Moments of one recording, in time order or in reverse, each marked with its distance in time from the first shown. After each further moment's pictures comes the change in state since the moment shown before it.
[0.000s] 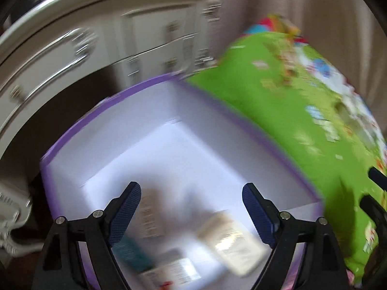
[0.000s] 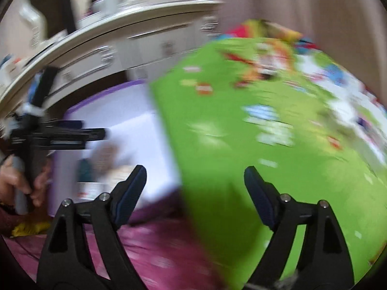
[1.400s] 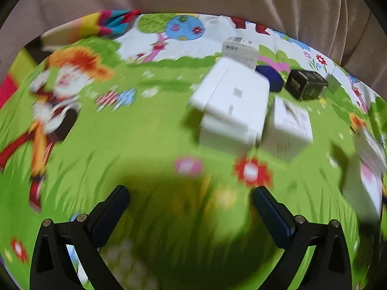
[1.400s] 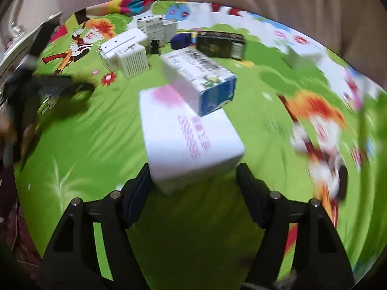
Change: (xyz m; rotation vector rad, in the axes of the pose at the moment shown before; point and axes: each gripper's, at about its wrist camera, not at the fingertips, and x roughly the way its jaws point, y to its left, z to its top) left arm 0.144 -0.358 0.116 0.519 0.022 -0.225; right arm -0.040 -0.260 -0.090 0.378 0.115 -0.337
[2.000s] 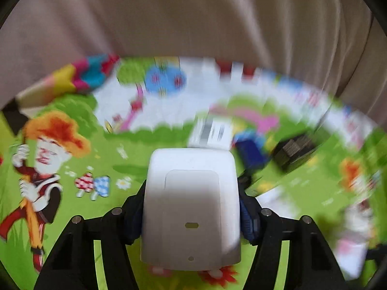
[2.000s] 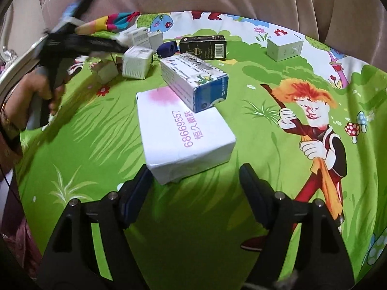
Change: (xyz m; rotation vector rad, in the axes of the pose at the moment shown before) left arm -0.034 -0.014 0.063 -0.016 -0.230 -0.086; right arm -0.005 -0.008 -0.007 0.106 -0.055 0.007
